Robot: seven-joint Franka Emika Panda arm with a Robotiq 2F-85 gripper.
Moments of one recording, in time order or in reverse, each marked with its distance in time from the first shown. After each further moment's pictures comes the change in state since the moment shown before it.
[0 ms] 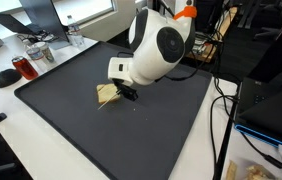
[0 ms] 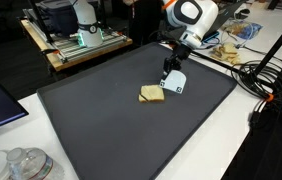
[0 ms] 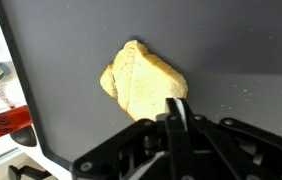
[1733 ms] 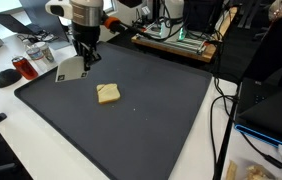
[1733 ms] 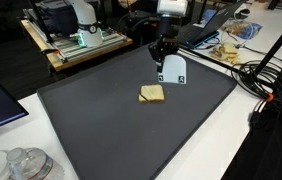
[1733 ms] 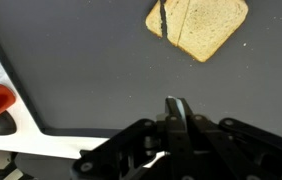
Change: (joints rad) arm -0.330 -0.371 0.047 -0.287 0.214 0.430 -0.379
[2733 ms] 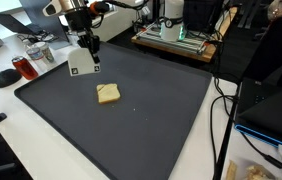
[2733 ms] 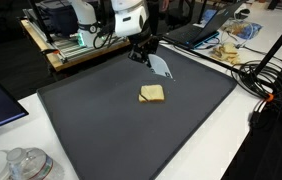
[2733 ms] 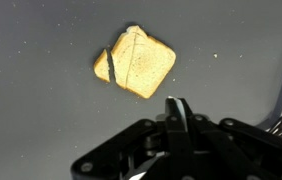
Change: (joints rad) arm -0.276 -0.073 0.097 -0.089 0.880 -0.123 -0.863
